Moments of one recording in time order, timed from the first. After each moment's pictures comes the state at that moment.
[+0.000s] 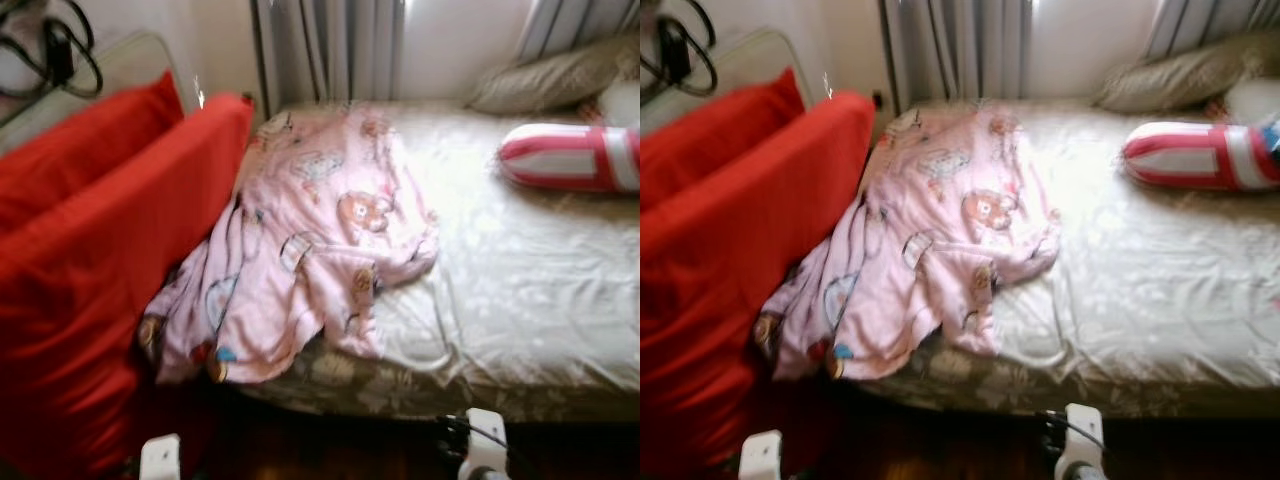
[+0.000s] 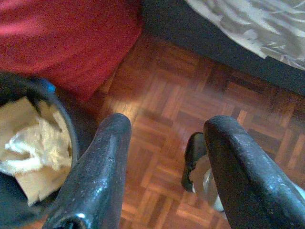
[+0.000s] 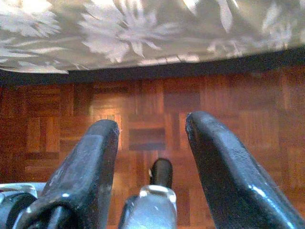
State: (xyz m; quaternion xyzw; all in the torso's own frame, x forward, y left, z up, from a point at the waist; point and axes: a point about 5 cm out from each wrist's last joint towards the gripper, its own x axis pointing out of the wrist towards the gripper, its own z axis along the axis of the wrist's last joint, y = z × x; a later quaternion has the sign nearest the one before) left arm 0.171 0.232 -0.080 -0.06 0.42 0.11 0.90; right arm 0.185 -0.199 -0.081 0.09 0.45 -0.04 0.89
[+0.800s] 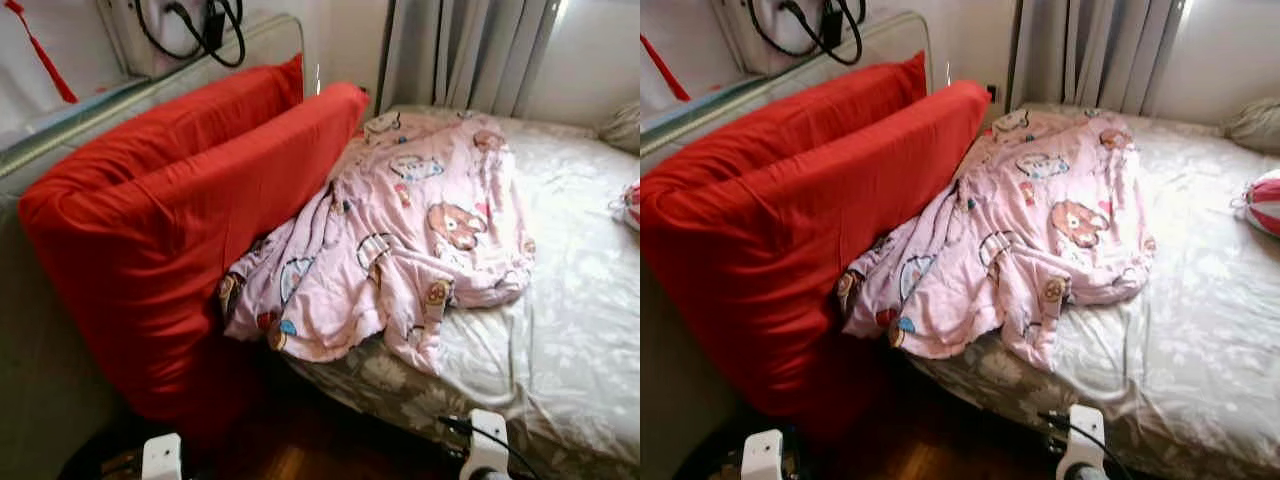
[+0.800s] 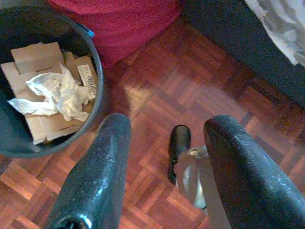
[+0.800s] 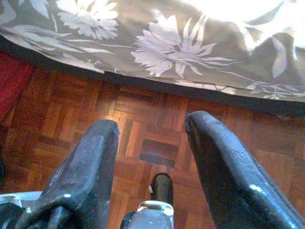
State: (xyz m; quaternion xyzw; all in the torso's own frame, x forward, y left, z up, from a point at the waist) left arm 0.175 0.230 -0.078 -0.06 0.42 0.11 0.90; right arm 0.192 -0.200 -0.077 0.10 0.43 -0.05 0.89
